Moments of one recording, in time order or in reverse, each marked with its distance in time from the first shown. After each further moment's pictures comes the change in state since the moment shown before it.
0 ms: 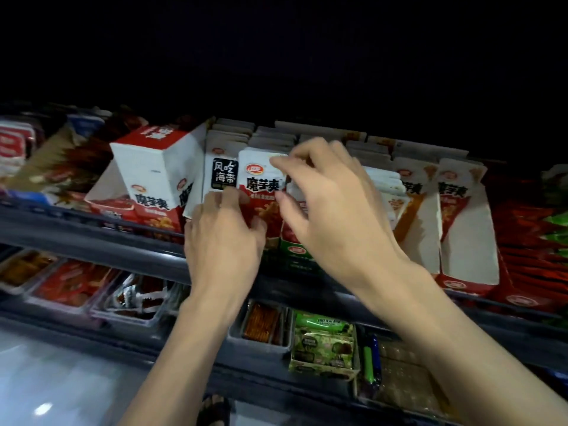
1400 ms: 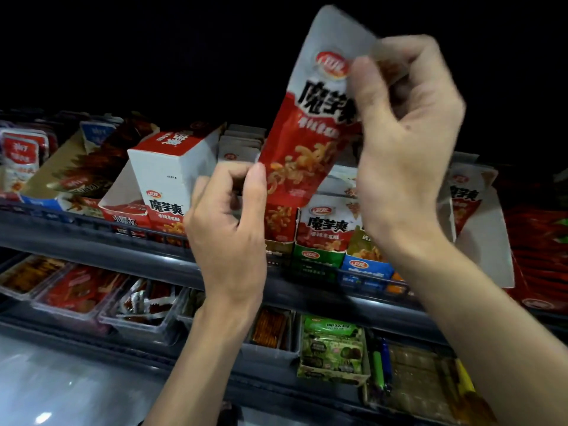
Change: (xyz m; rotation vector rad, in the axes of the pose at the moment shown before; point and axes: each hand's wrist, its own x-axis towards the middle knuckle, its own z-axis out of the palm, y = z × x) left_hand -0.002 0.013 -0.025 -0.787 0.349 0.192; right_hand 0.044 -0.006 -0.025 0.881 0.560 0.102
